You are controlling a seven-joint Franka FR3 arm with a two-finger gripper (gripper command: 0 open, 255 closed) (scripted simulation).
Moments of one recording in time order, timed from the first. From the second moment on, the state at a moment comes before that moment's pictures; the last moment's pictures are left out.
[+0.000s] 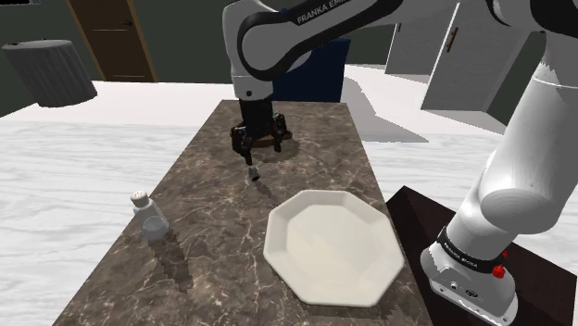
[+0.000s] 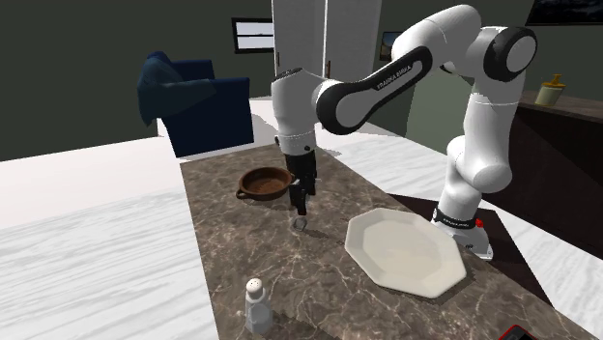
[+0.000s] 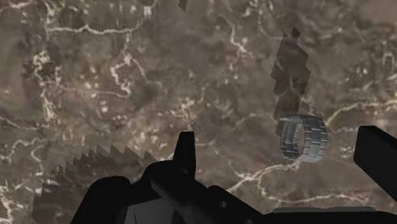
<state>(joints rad) 0.12 0.09 0.40 -1.94 0.06 1.90 0.52</state>
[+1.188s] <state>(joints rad) 0.15 0.22 0.41 -1.93 0.02 2.01 0.58</state>
